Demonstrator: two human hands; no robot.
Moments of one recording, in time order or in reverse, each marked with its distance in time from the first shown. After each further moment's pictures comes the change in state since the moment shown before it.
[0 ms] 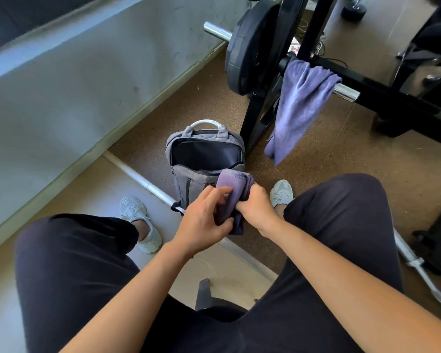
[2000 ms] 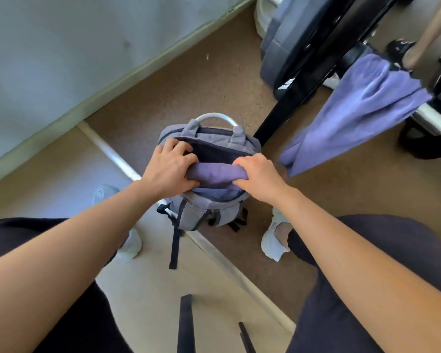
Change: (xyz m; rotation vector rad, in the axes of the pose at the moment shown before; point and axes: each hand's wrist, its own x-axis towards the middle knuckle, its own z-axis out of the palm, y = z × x) left_hand 0.166 -0.183 -0.027 0.634 -0.213 -0.081; right_hand 0.209 -0.011 0.000 -0.930 -0.237 -0.424
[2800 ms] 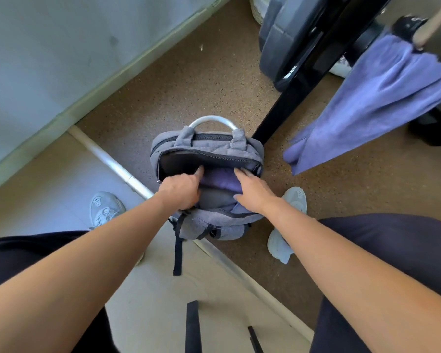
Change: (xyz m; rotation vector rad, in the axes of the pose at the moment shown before) left_hand 0.030 0.017 0.061 -0.038 -0.459 -0.219; right_hand 0.031 0.023 0.070 0.062 -0.267 0.250
